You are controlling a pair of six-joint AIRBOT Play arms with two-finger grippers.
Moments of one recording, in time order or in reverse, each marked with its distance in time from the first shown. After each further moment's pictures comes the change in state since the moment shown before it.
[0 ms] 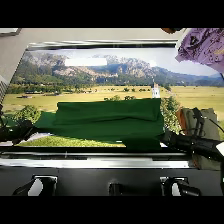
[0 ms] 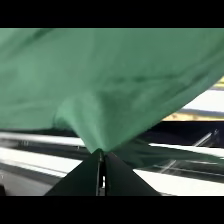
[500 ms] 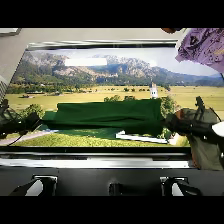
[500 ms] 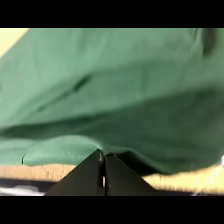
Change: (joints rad) left arm -0.128 -0.166 0.003 -0.005 0.305 -0.011; right arm 0.000 -0.335 0.119 0.068 -0.235 -0.052
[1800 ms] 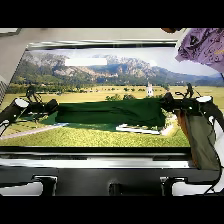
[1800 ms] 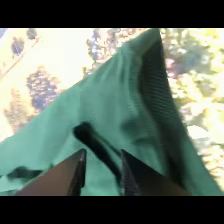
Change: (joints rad) left arm -0.202 -0.531 0.298 0.001 0.273 0.021; right arm -0.001 -0.706 0.402 0.176 -0.196 -0.142
